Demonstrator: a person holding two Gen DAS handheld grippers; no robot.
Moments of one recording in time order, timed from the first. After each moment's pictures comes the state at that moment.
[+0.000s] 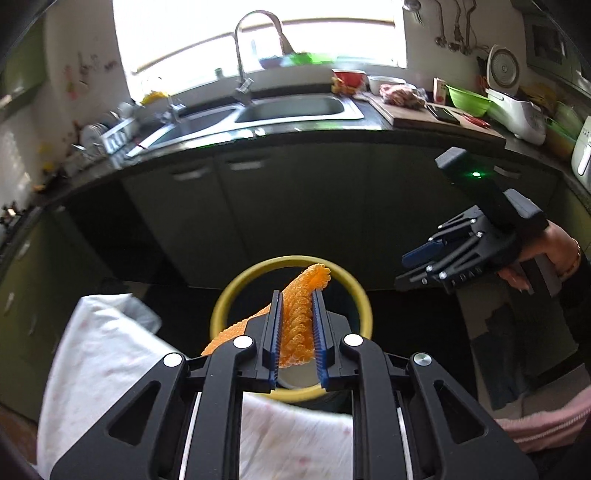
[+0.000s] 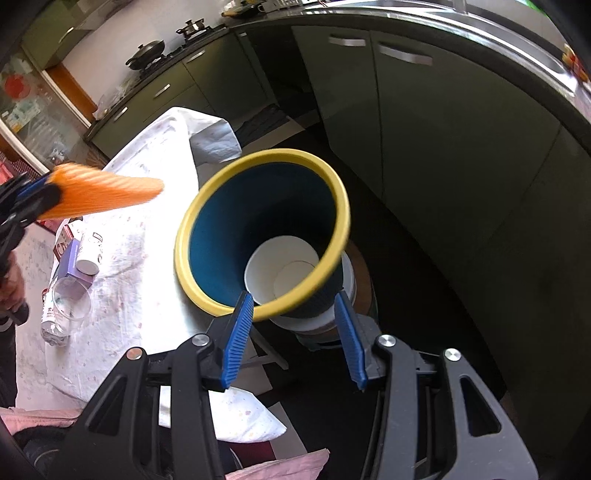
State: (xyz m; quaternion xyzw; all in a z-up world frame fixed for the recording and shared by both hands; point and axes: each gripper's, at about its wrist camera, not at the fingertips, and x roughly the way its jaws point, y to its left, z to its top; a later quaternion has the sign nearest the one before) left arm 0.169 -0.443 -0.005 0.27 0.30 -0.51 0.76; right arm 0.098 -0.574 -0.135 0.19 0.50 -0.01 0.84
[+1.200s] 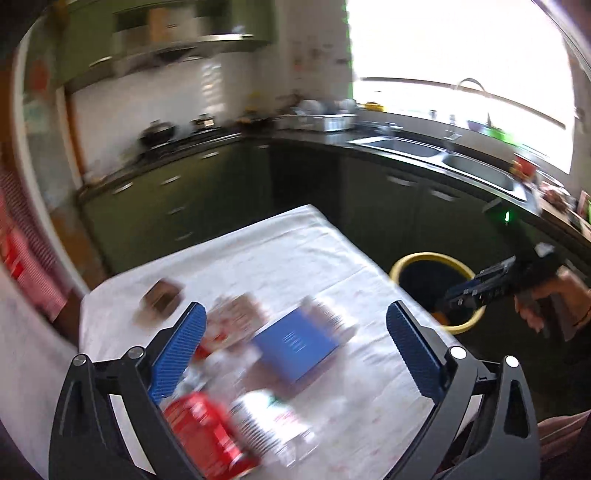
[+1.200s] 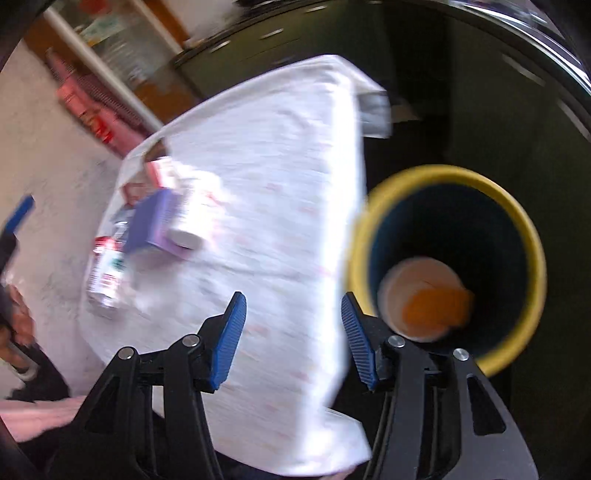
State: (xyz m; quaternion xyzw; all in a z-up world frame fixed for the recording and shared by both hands) left arm 0.108 -0.147 0.043 0.10 0.30 -0.17 0.93; right arm 0.217 -0.367 -0.107 0.11 0.55 0.20 0.81
